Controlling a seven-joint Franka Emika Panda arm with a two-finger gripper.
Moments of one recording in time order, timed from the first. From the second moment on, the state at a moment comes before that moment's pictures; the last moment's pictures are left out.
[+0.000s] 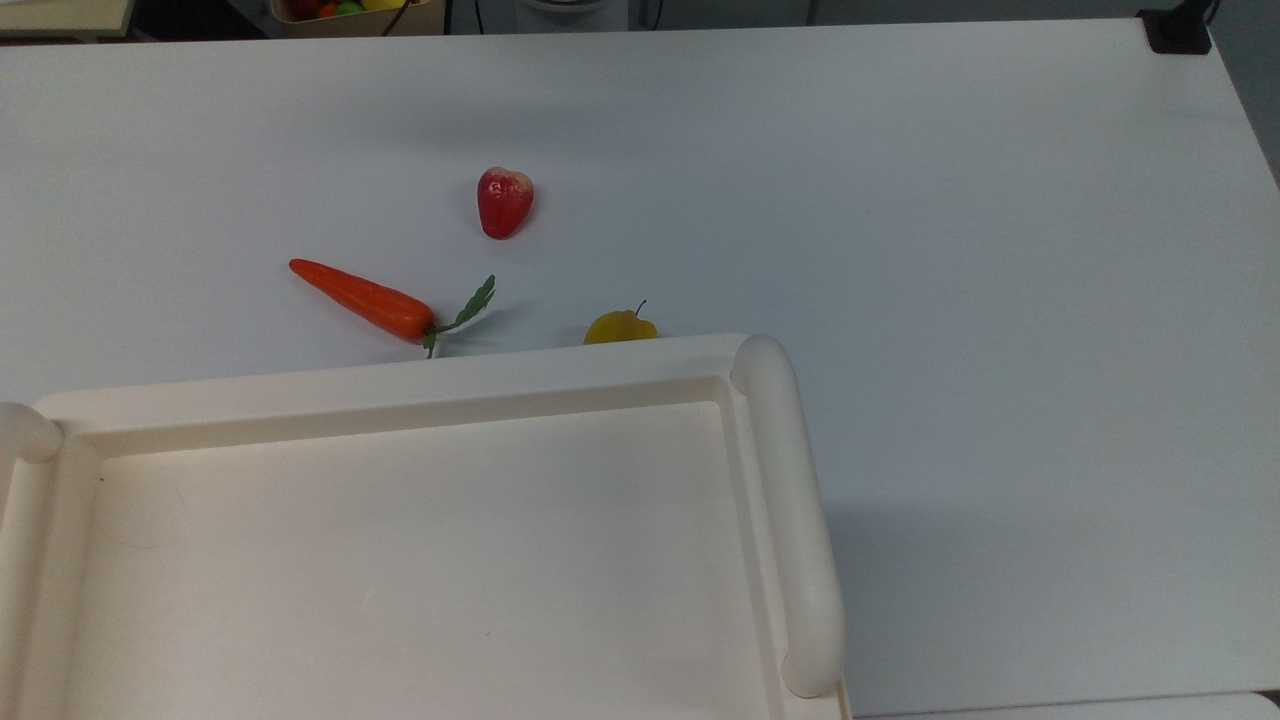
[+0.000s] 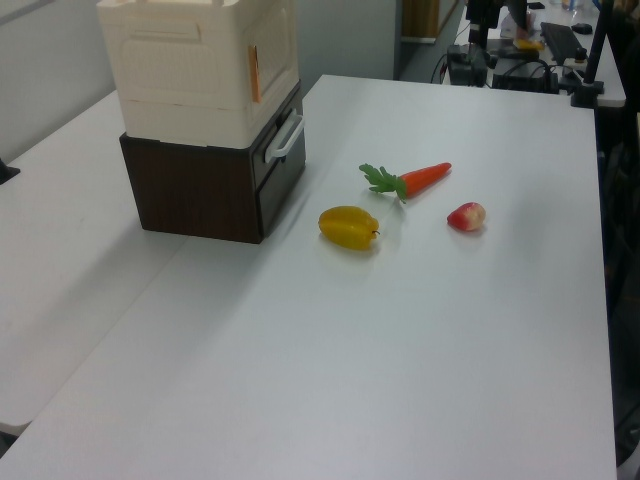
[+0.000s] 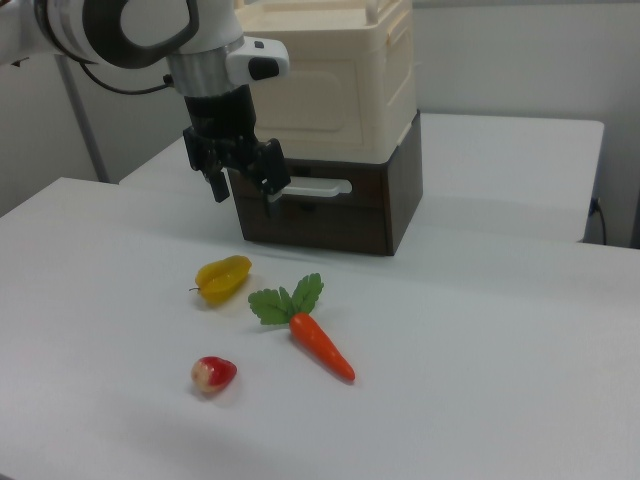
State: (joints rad) arm -0.12 0.01 -0.11 -1.55 -0.01 1.61 -0.11
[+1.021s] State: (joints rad) arm -0.12 0.01 -0.11 -1.55 -0.01 1.59 -0.11
